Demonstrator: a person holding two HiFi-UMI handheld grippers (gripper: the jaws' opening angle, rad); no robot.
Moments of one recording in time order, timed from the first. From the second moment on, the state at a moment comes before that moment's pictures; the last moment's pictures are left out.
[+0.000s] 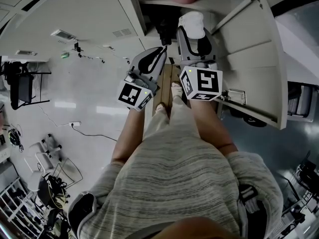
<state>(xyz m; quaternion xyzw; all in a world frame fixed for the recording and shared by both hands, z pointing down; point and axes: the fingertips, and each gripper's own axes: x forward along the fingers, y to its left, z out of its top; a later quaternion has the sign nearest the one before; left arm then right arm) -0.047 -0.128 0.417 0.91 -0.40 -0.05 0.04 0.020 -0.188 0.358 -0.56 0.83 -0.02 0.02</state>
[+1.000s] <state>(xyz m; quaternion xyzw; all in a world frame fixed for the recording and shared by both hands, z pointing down) -0.049 -0.144 0.444 0.91 -0.41 -0.04 0.07 0.043 -0.251 0.544 -0.60 0.77 -0.12 -0.14</state>
